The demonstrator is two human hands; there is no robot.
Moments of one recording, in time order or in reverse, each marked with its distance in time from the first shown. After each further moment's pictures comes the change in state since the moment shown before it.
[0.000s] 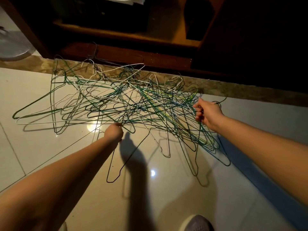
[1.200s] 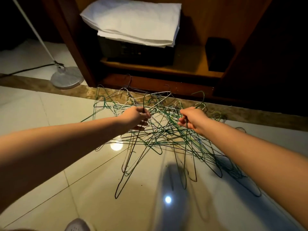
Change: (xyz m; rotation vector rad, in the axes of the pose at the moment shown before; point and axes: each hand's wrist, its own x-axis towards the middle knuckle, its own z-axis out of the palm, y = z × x) left_hand -0.065 0.112 -0.134 -0.076 -0.346 0.333; right_hand -0.059 -0.067 0.128 -0.106 -0.252 -0.007
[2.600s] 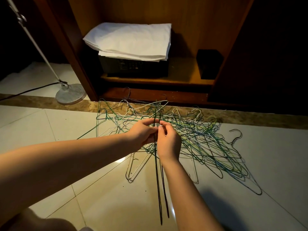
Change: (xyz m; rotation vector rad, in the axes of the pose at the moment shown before) left_hand -0.061 0.021 0.040 -0.332 -0.013 0.020; right_hand -0.089 0.046 0.079 -0.199 0.396 -0.497
